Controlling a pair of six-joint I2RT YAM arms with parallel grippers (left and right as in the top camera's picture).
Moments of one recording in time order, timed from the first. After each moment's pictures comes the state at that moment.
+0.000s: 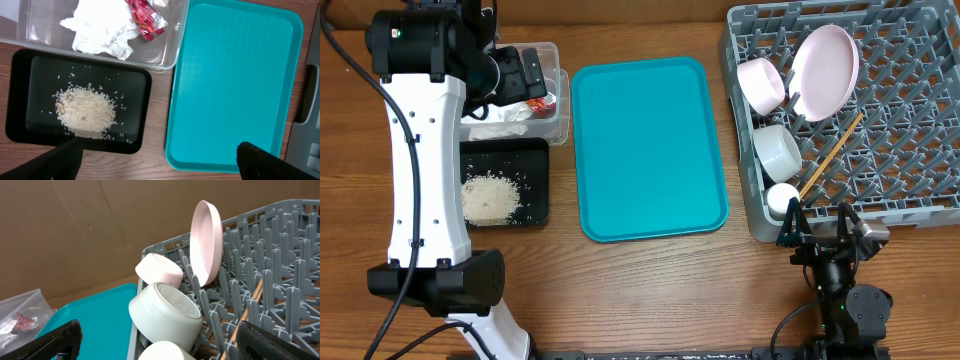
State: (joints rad) left arm -0.02 1.91 2.34 -1.62 0.04 -0.29; right arm 0.01 0.01 0.02 -0.03 -0.03 0.33
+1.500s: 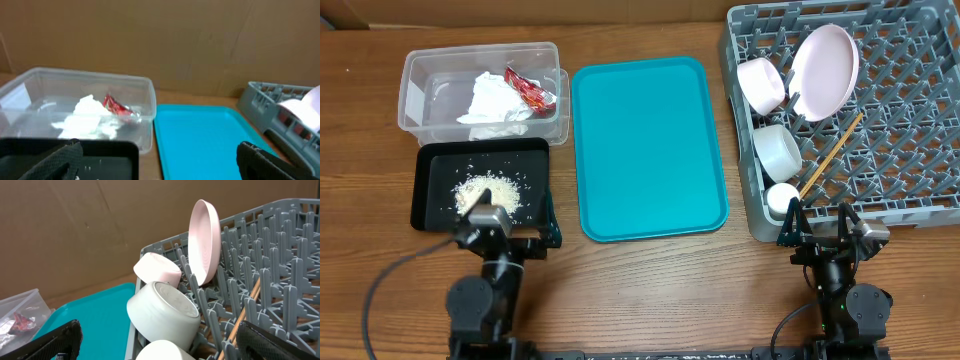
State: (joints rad) left arm -0.03 0.26 0.20 0.01 0.05 -0.17; right arm 0.01 0.01 0.02 -0.03 -0.02 0.33
